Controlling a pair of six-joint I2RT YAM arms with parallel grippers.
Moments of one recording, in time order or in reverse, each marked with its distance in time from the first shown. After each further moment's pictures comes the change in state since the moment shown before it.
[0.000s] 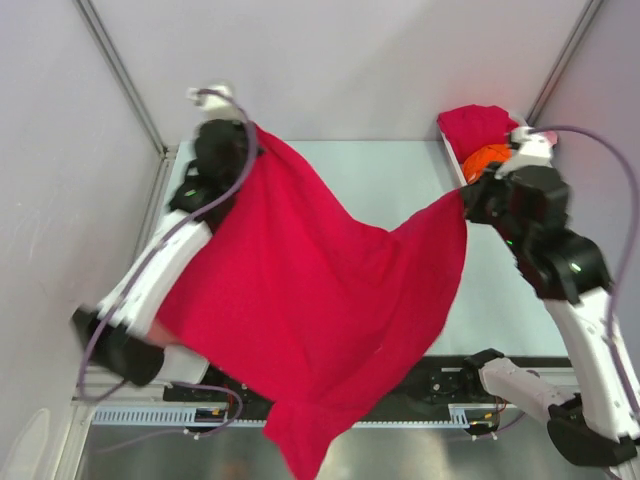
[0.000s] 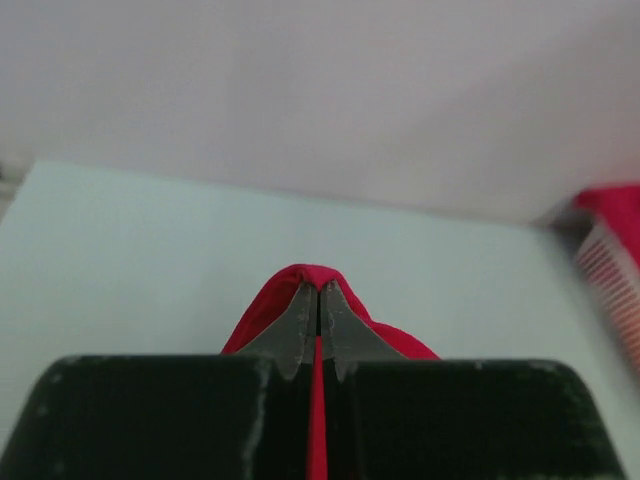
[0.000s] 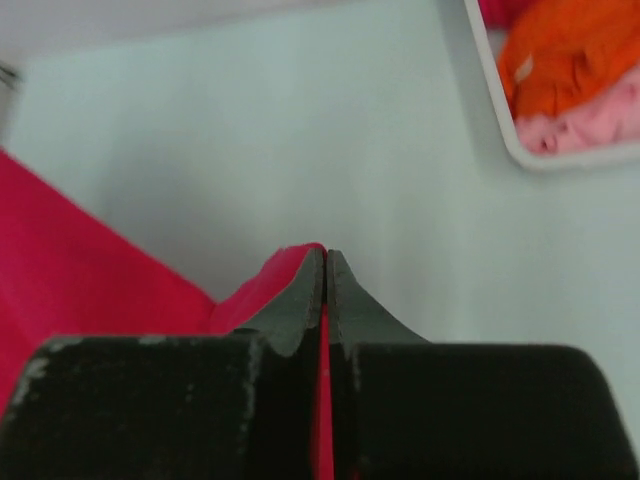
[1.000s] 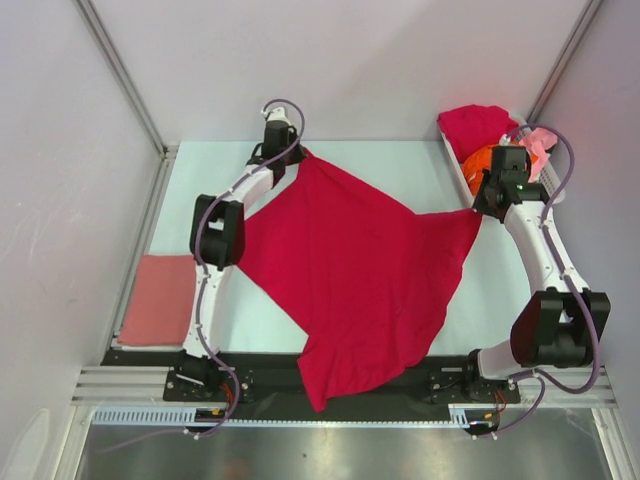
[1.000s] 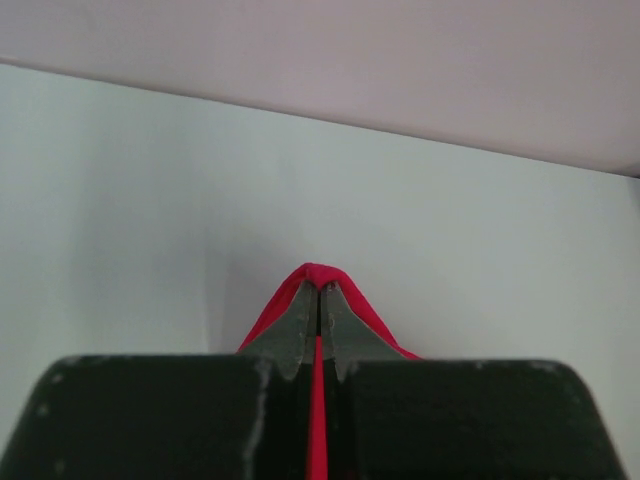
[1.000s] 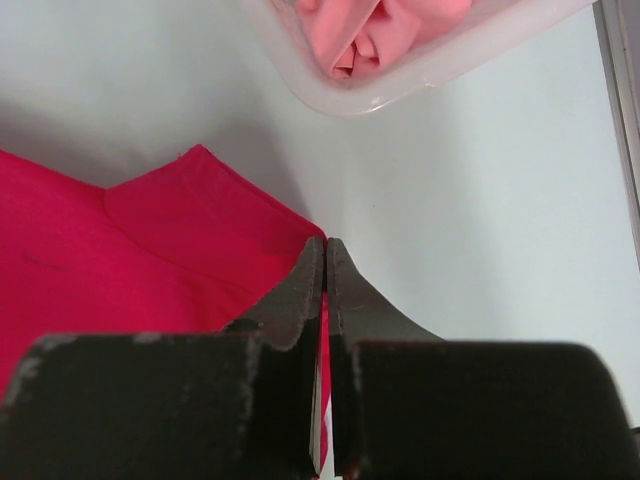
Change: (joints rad) left arm 0.135 1.159 0.624 0.156 0.372 -0.194; right arm -0.415 0.497 -0.212 0.177 -0.012 -0.106
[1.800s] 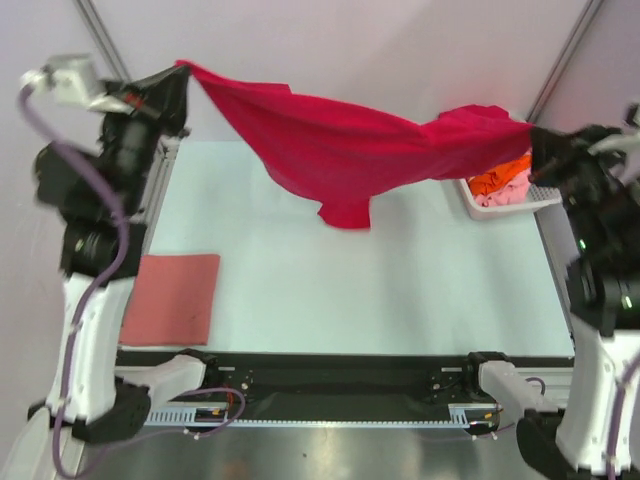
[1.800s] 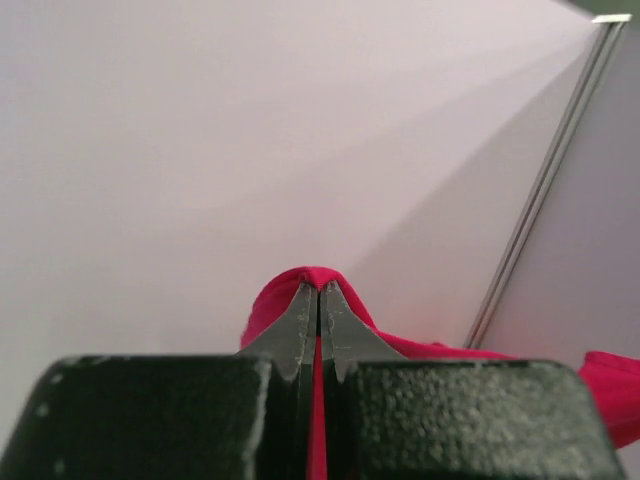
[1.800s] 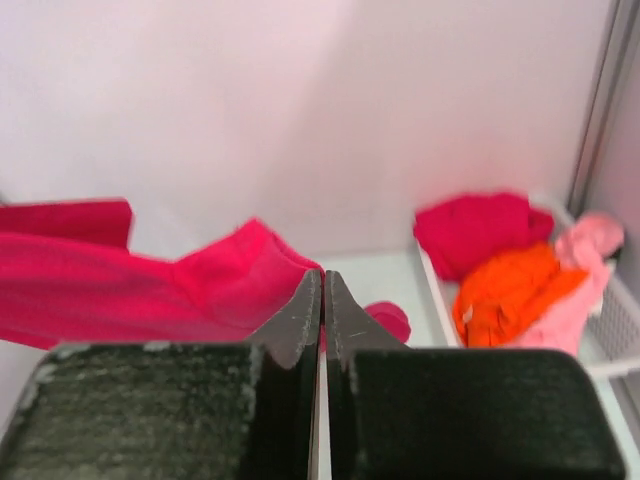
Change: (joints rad) left arm 0.004 -1.312 -0.313 -0.158 0.064 0.189; right arm 0.026 -0.459 0.417 0.056 -0.283 0.003
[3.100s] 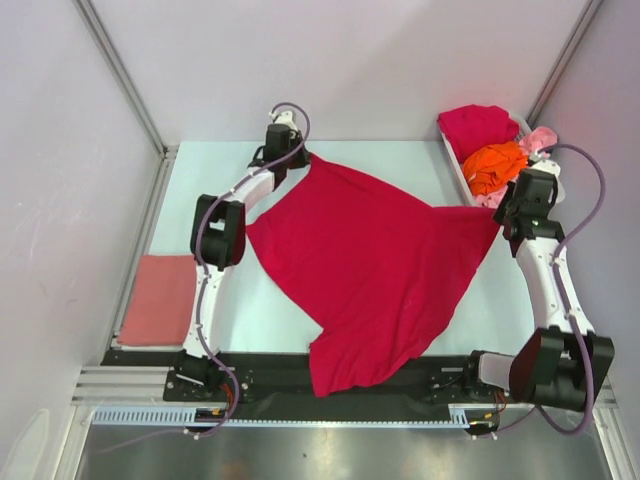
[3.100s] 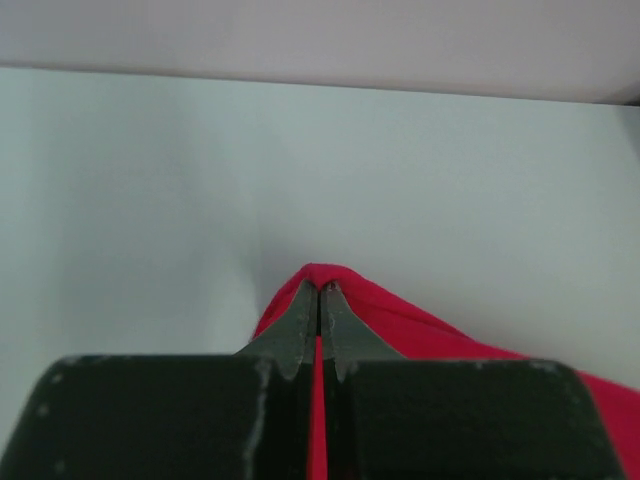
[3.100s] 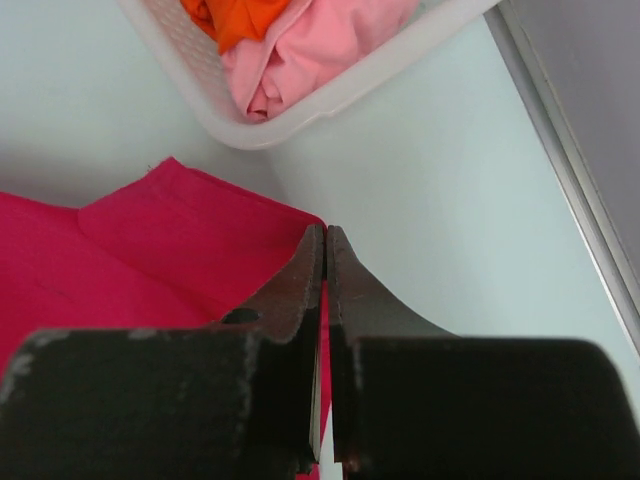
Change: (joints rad) left arm 0.002 1.272 0.254 0.153 0.055 -0.102; right arm -0.153 0.204 -0.691 0.222 0.269 -0.033
